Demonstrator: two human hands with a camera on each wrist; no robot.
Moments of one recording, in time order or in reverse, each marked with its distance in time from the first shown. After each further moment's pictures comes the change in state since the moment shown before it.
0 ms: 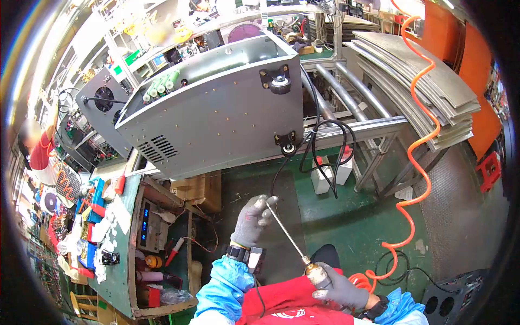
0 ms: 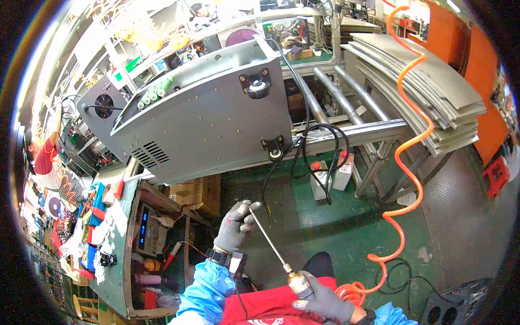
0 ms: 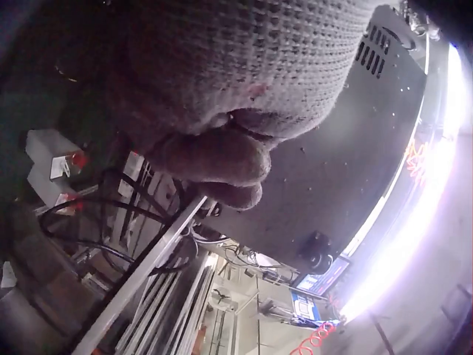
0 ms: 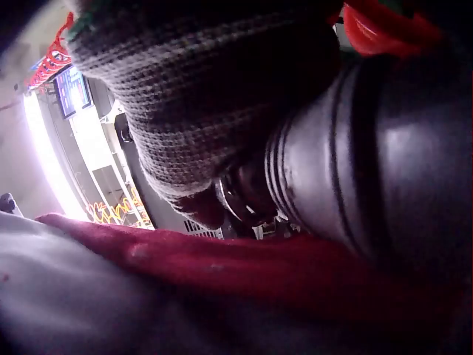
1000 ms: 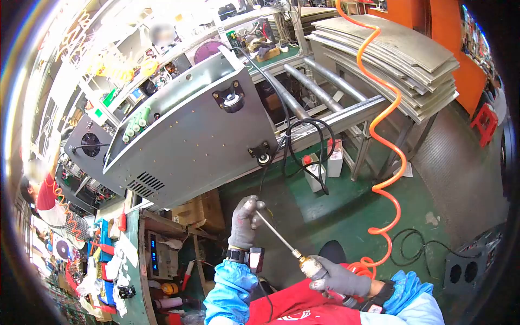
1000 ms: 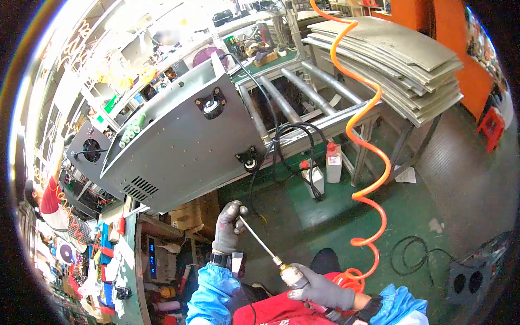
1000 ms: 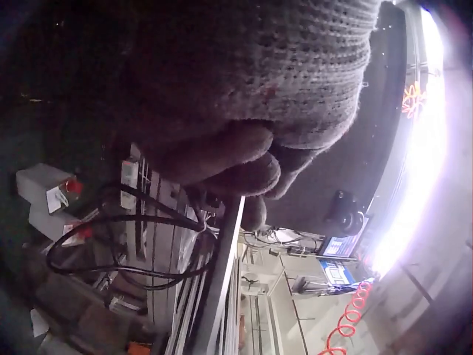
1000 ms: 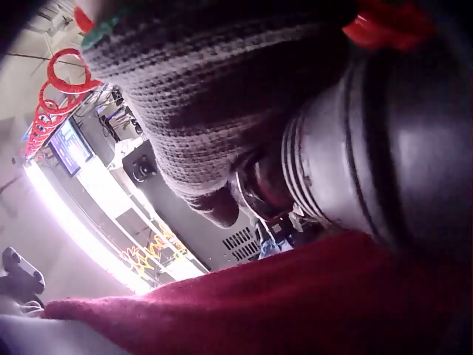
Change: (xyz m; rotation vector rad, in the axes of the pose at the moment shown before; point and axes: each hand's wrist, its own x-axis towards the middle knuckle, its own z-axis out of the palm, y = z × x) left_hand 0.034 -0.001 0.023 0.369 0.016 0.114; right_hand 0.016 -0.018 -0.013 0.356 -0.058 0.036
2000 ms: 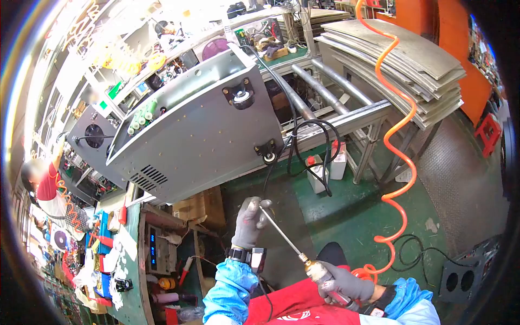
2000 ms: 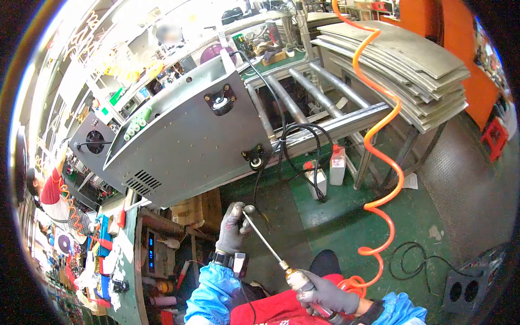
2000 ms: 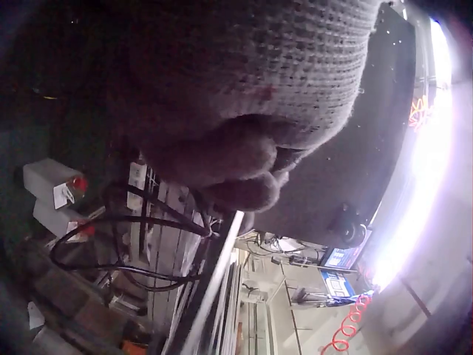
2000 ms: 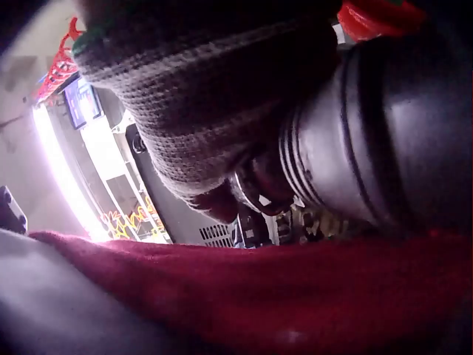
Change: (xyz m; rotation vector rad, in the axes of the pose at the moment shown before) left_hand -0.003 -0.013 -0.013 0.093 -0.070 0.022; right_hand -0.011 0.014 -0.008 0.173 -0.115 0.019
